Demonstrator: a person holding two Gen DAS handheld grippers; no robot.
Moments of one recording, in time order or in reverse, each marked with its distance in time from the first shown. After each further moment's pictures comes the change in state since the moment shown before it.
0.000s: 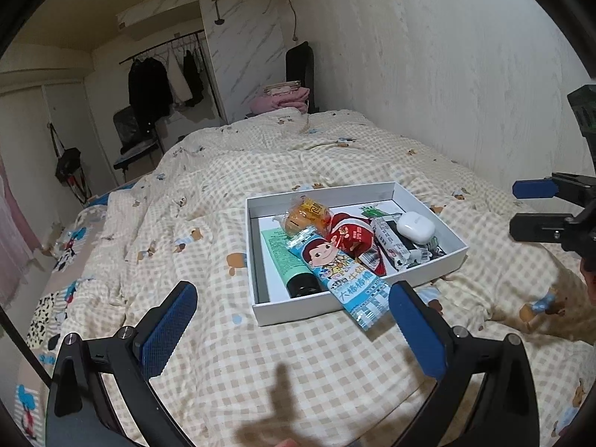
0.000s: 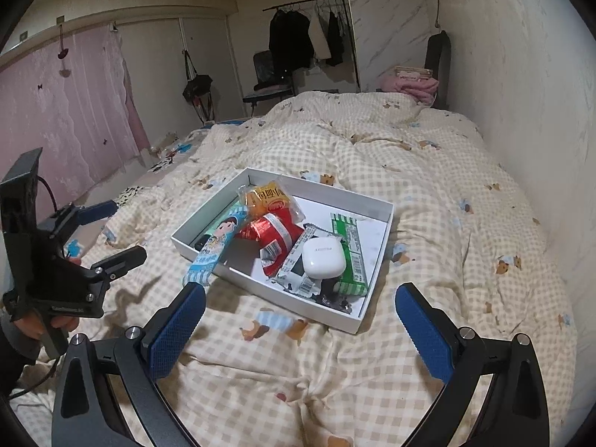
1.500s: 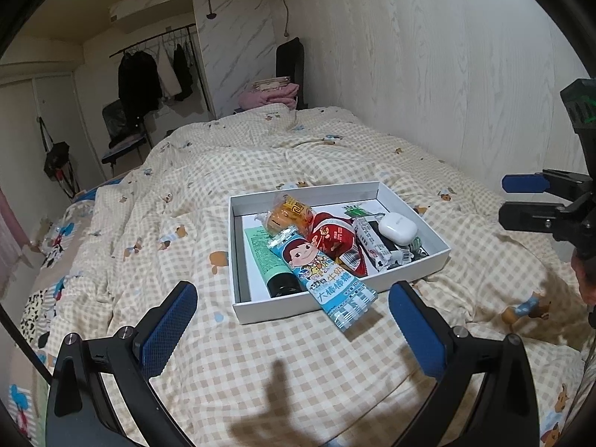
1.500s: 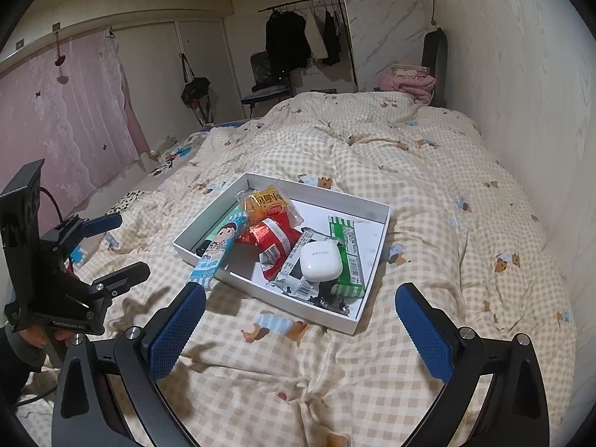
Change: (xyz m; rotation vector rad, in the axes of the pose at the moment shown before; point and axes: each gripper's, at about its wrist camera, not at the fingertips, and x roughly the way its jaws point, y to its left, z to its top) left arm -0.002 -0.007 0.005 -0.013 0.016 -0.046; right arm -0.008 -0.005 0.007 0.015 -0.007 -0.002
